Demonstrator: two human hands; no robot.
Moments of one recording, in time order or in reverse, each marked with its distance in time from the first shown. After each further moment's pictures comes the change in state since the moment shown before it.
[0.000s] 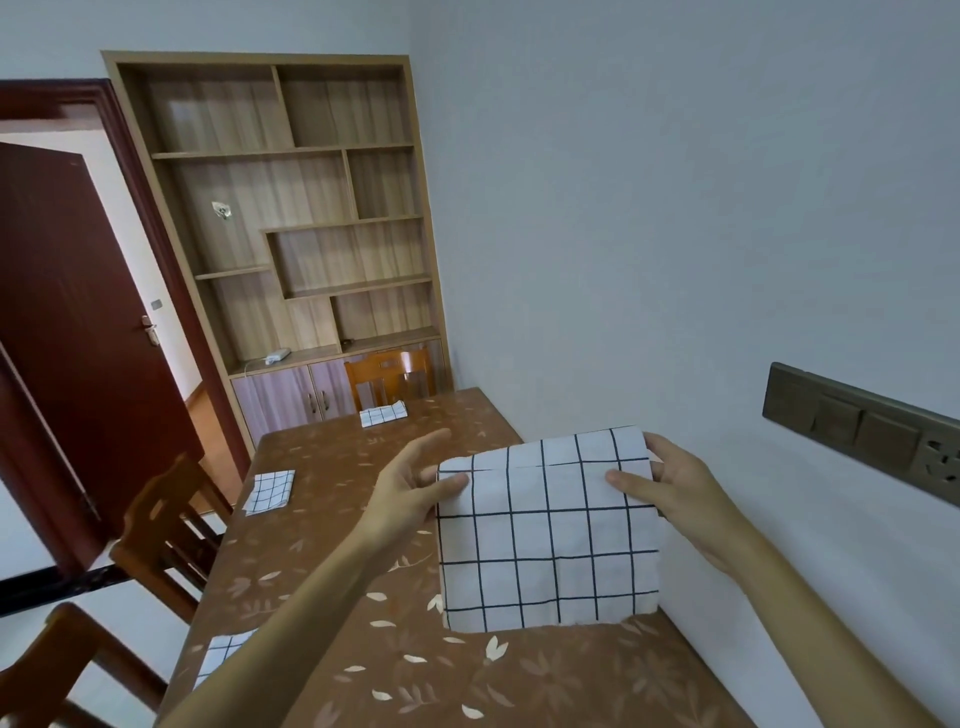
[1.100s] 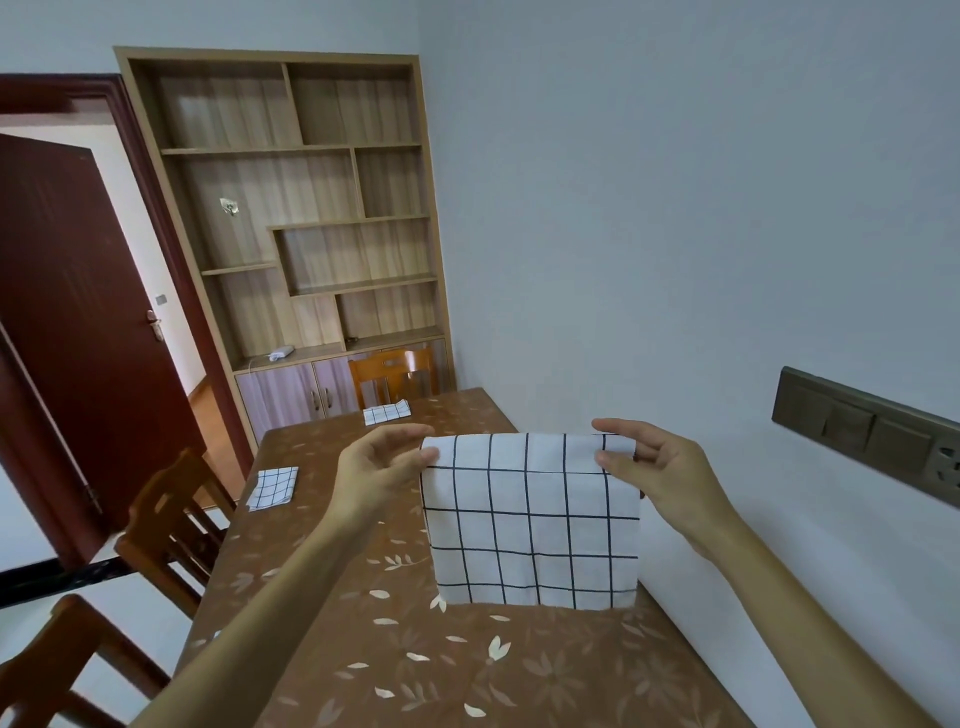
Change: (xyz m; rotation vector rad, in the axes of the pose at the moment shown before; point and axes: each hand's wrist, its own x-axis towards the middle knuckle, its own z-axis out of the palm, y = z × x) left_hand 0.000 0.011 -0.031 0.028 0.290 0.107; right_hand 0.007 -0.012 0.020 -0.090 0.072 -0.172
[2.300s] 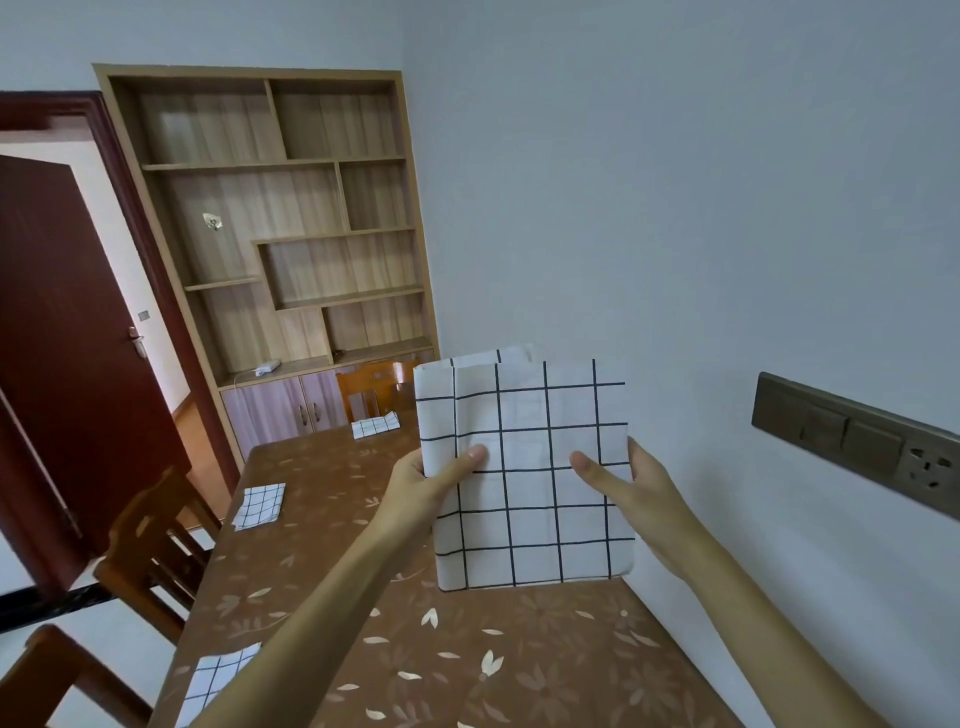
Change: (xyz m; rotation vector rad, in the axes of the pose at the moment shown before) left_hand -0.022 0.024 0.051 -0.178 -0.285 -0.109; right_hand -0.009 -0.010 0.015 0.047 -0.017 0.148
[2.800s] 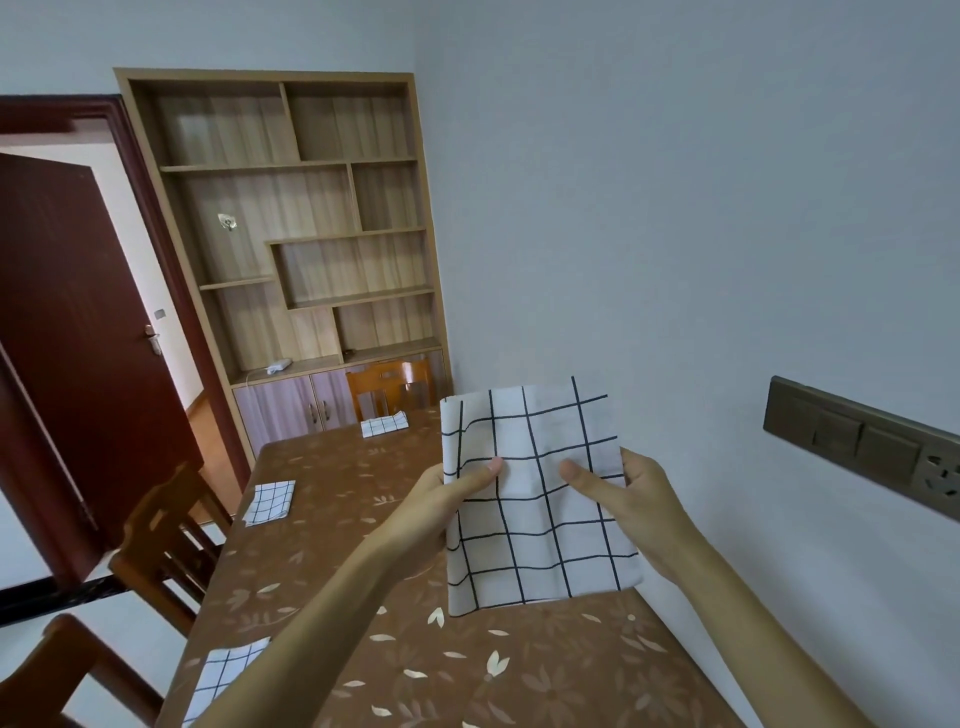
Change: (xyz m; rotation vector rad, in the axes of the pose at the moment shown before) left_hand -0.013 0.011 0.006 -0.001 -0.224 -0.115; right_hand 0.000 0.001 0.012 0.089 -0.035 -0.124
